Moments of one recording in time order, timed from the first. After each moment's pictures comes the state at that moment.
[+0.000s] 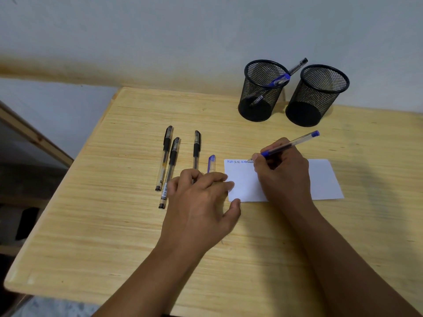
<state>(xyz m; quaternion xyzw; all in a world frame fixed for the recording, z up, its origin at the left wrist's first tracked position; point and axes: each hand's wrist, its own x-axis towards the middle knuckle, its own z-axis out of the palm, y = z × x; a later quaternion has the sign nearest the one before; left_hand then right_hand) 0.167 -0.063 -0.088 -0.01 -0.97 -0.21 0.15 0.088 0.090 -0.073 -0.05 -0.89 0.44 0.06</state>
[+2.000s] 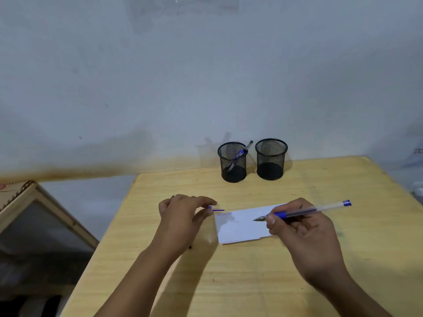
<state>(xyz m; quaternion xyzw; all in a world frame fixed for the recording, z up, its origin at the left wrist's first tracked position) 0.138 -0.079 -0.006 -0.06 -0.96 -0.23 0.12 0.189 0.158 0.014 0.02 -0.65 0.76 0.08</state>
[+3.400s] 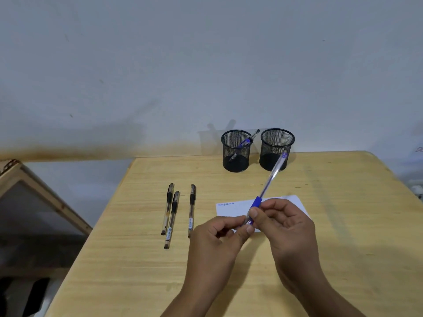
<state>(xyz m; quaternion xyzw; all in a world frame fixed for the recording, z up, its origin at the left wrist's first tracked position) 0.202 -0.016 -0.014 0.07 -0.75 -0.66 0.04 0.185 0.114 -0.001 -0.06 -0.60 0.80 0.06</state>
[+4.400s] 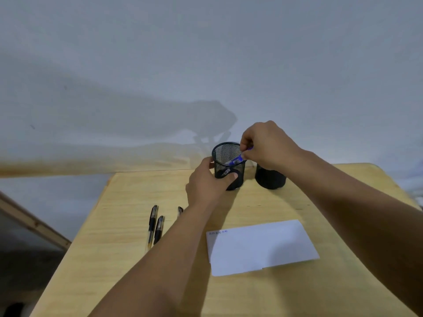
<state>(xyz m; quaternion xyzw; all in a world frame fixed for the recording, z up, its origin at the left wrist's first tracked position) -0.022 -0.022 -0.042 0.09 -0.88 -0.46 0.10 -0.048 0.131 0.062 0.15 -0.97 0.20 0.06</state>
